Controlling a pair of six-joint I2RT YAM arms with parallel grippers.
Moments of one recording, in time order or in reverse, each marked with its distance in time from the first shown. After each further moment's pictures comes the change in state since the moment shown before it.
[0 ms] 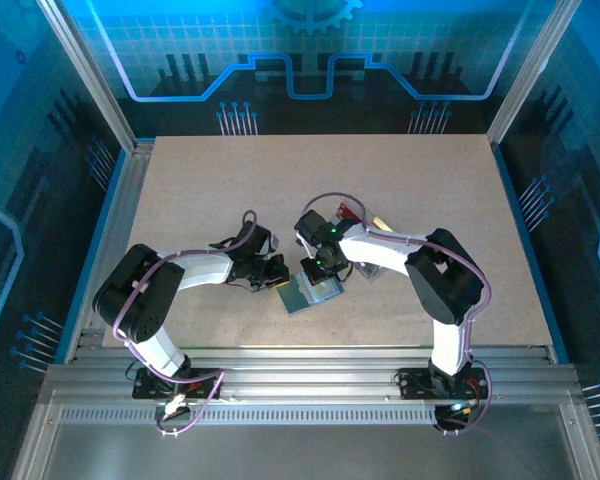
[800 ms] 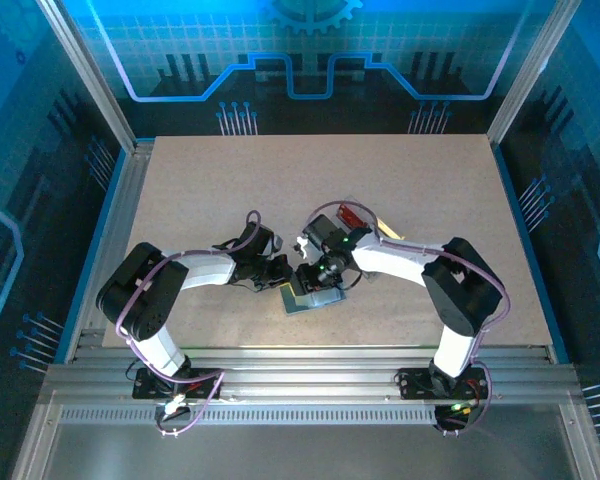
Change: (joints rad) left arm -0.019 0.018 -0.003 0.053 0.006 -0.008; right arm -0.002 -0.123 -0.154 0.149 -0.374 0.154
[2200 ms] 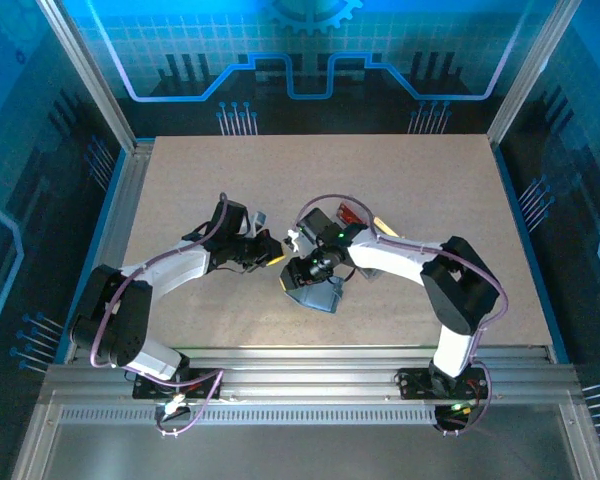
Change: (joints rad) left arm 0.153 -0.202 0.057 -0.112 0.177 -0.045; right arm 0.013 0.013 0.082 0.015 -0.043 -0.023
